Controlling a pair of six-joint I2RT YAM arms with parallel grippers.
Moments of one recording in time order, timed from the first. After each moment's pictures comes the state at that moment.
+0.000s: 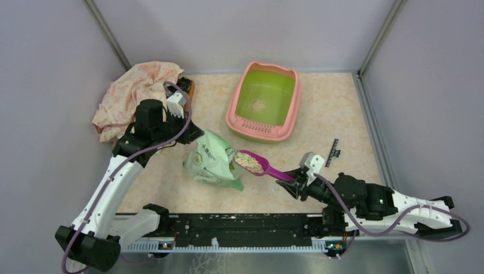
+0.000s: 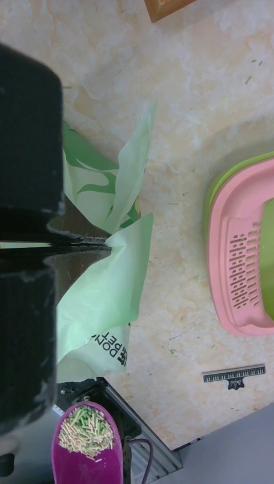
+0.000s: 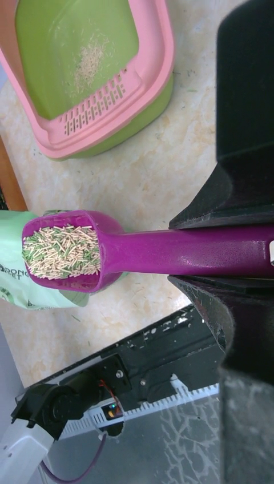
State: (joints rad) left arm -0.33 1.00 1.05 -0.57 0.40 -0.21; right arm 1.47 0.31 0.64 -0.50 0.44 0.10
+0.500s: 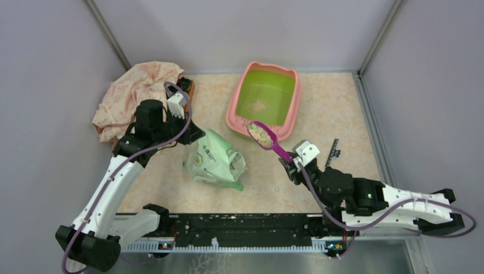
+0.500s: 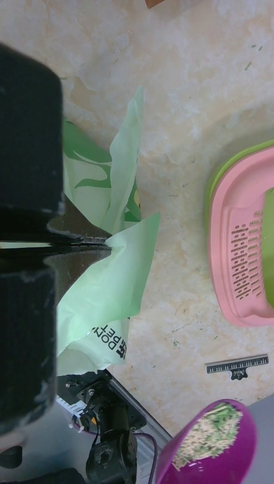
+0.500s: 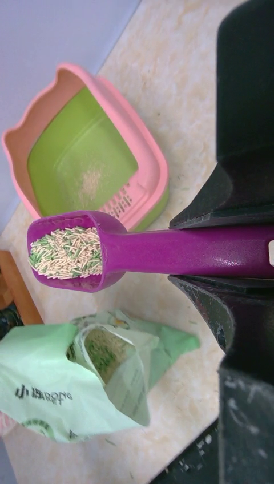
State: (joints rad) left arm -0.33 1.00 1.04 -0.56 0.44 -0.22; right arm 1.47 0.49 0.74 -0.43 0.79 -0.03
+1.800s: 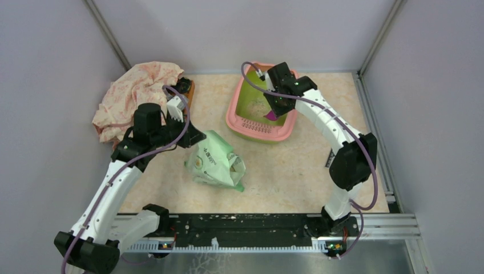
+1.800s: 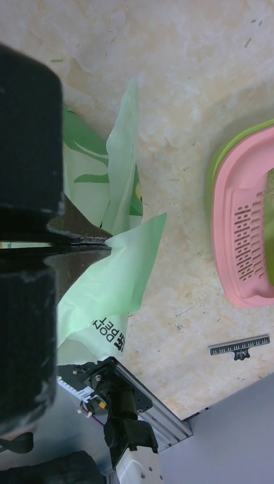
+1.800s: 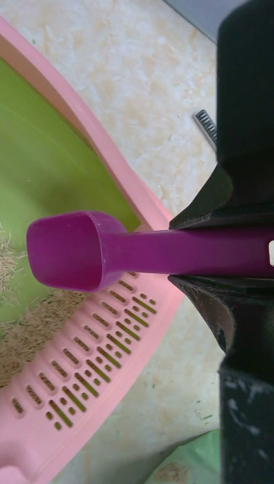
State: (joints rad) left arm -0.33 0.96 1.01 -0.54 0.49 -0.24; right arm 0.50 1.76 1.72 -0.95 0.12 -0.07
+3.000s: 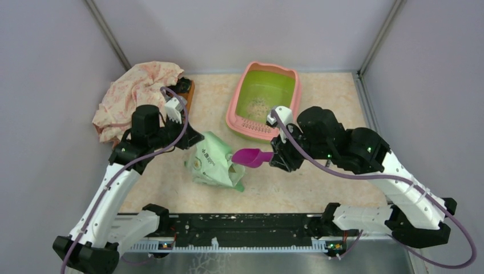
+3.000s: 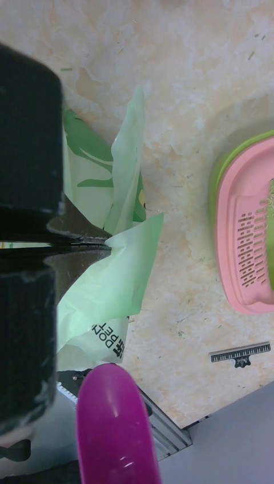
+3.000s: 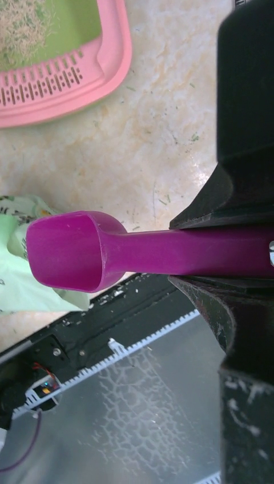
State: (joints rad) left arm -0.33 0.93 1.01 -0.57 0.47 -0.23; right arm 0.96 1.05 1.54 -1.16 -0.11 0.07
